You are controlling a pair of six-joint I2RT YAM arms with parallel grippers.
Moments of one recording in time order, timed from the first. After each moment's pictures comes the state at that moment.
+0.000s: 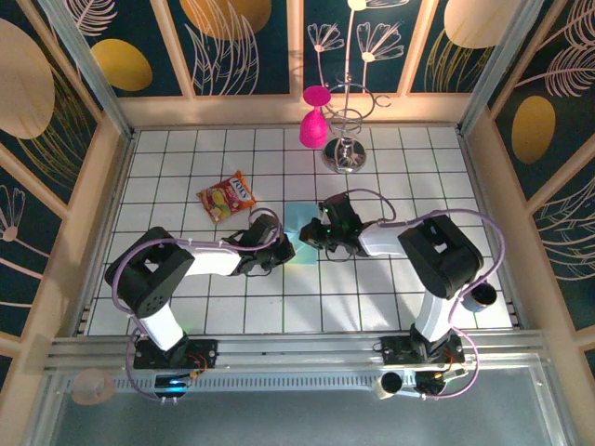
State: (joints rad) left arm -0.75 1.72 0.70 0.15 0.15 -1.07; right arm 0.65 1.80 0.80 0.22 -0.40 0.94
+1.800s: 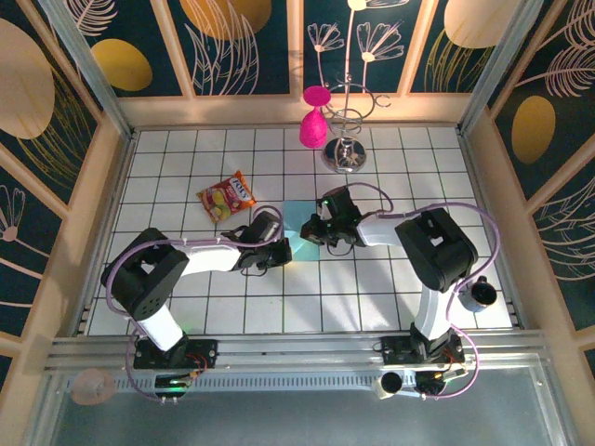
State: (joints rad) left arm -0.74 1.69 0.76 -0.03 0.17 -0.88; right arm 0.61 1.84 0.90 0.09 -0.46 0.83
